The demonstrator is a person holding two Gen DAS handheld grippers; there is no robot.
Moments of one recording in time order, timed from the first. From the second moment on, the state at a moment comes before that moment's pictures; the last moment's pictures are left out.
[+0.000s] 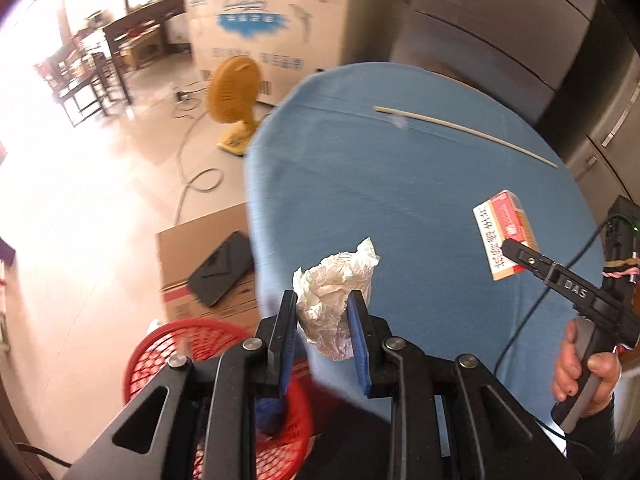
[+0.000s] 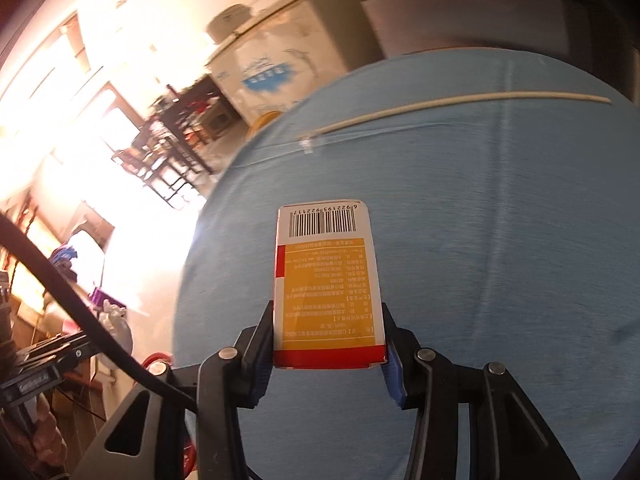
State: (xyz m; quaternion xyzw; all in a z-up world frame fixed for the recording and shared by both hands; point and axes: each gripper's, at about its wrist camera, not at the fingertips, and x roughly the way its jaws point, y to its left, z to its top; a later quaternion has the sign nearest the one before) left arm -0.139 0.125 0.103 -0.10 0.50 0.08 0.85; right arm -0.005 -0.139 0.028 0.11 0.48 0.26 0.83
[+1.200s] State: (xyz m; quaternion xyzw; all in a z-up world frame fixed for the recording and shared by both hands) left arm -0.276 0.216 0.058 -0.16 0.52 0.28 0.79; right arm -0.142 0.068 0.056 -0.04 0.42 0.53 0.74
